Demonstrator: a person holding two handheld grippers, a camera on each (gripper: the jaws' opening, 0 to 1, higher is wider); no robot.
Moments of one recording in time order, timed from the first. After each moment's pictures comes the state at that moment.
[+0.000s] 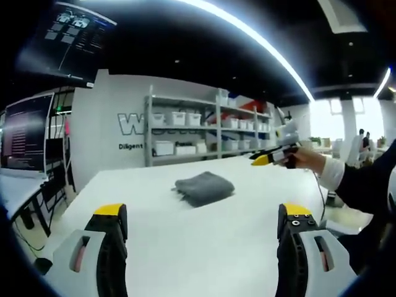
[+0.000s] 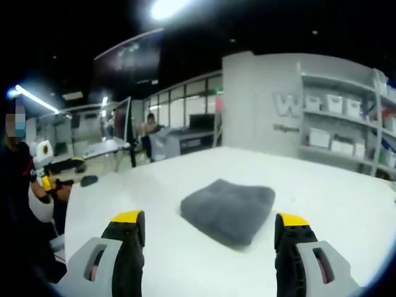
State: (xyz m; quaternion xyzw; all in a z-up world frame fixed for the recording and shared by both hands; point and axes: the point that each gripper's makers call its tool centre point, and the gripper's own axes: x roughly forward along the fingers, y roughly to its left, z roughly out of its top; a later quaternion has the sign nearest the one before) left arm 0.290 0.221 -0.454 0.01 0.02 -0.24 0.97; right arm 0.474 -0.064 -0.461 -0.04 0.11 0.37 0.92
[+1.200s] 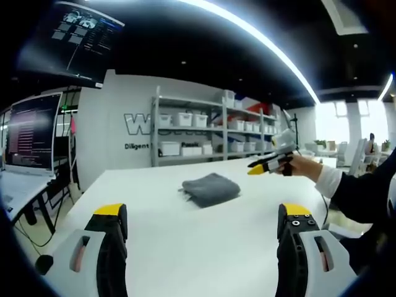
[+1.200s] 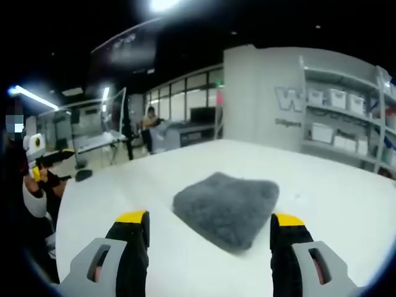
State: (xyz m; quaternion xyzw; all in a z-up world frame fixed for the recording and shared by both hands) left arm 0.289 0.234 -0.452 0.00 0.01 -0.22 0.98; right arm 0.496 -0.051 -0.483 -0.04 0.14 0.38 0.91
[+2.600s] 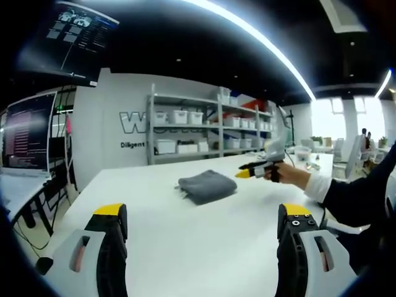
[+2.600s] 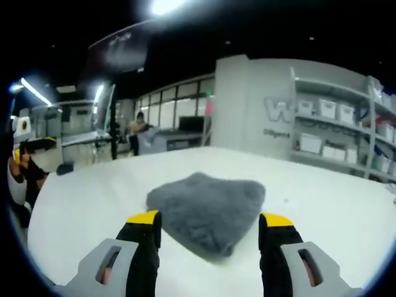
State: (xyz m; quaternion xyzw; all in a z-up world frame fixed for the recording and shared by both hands) left arm 0.290 0.229 -0.456 0.01 0.02 -0.23 0.97; right arm 0.525 -0.057 -0.518 -0.05 0.09 0.34 0.94
